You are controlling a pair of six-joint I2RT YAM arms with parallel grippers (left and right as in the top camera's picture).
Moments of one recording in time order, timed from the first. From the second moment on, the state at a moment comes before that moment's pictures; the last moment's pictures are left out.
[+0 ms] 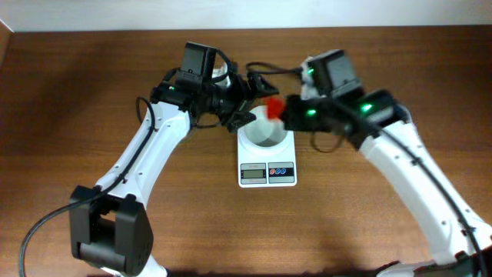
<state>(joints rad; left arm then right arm) -0.29 1.77 1.46 -0.59 0.78 -0.90 0.41 1.58 1.56 -0.98 -0.27 0.47</state>
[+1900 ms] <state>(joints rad) -0.75 1.86 1.64 -1.14 0.02 0.09 -0.21 2.14 1.97 -1.43 -0.13 -0.15</state>
